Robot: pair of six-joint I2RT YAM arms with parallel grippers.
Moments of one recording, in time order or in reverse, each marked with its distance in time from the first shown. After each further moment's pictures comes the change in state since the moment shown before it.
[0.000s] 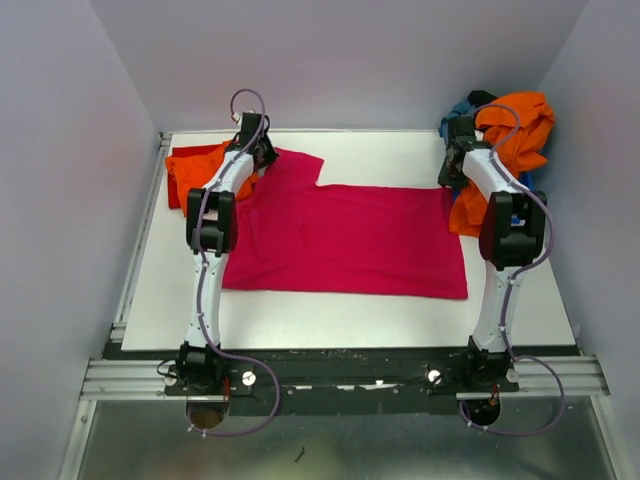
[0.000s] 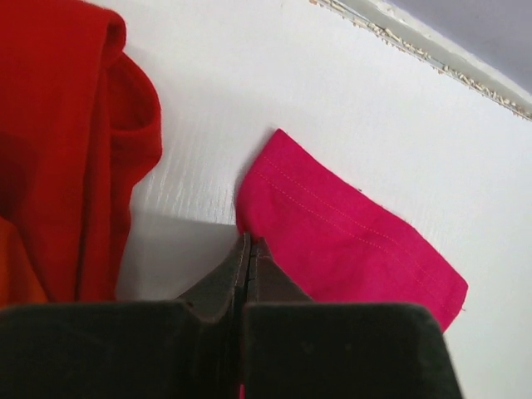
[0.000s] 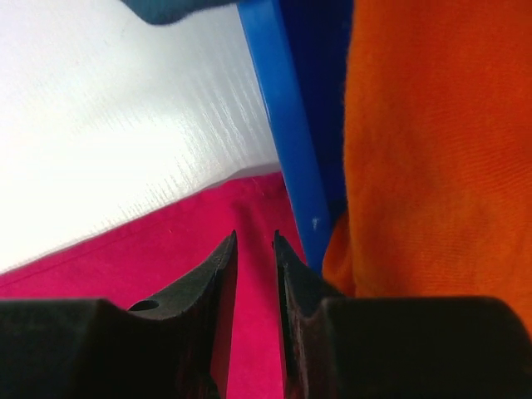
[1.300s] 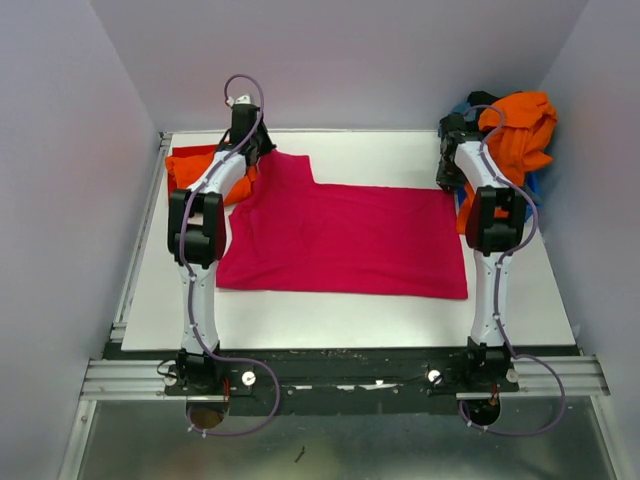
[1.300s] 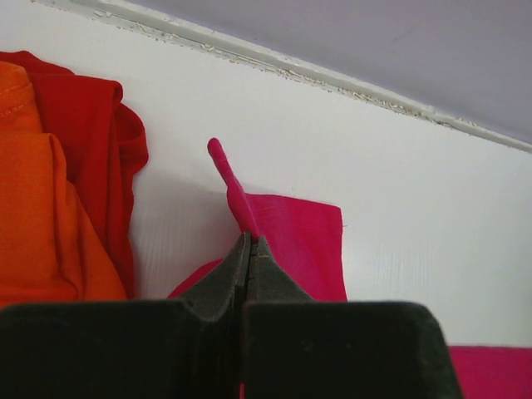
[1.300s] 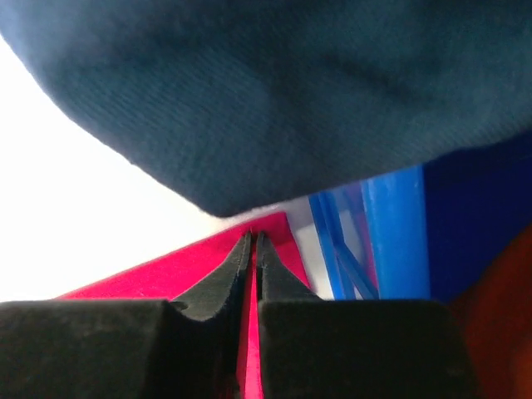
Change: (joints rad) left arm -0.004 -0.338 -0.401 0.263 0.017 0.097; right arm -0.008 0.280 0.382 -0.257 0.031 -0.063
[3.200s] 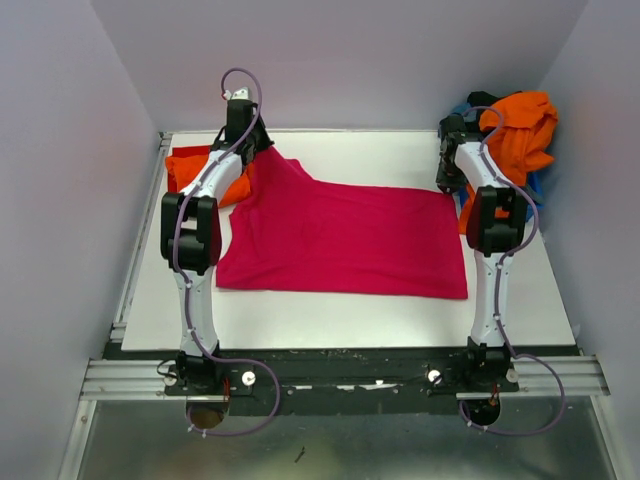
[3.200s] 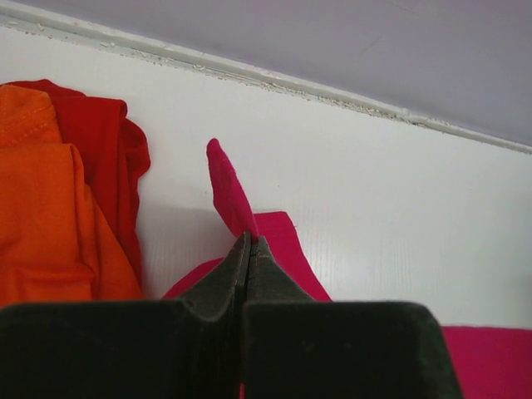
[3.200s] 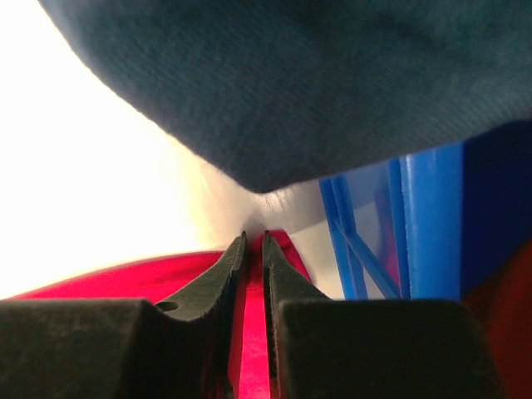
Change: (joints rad) left arm 0.000 -0.102 -0.068 0.014 0.010 0.040; right arm 0.002 -0.021 -0.042 0.008 -0.013 -0.020
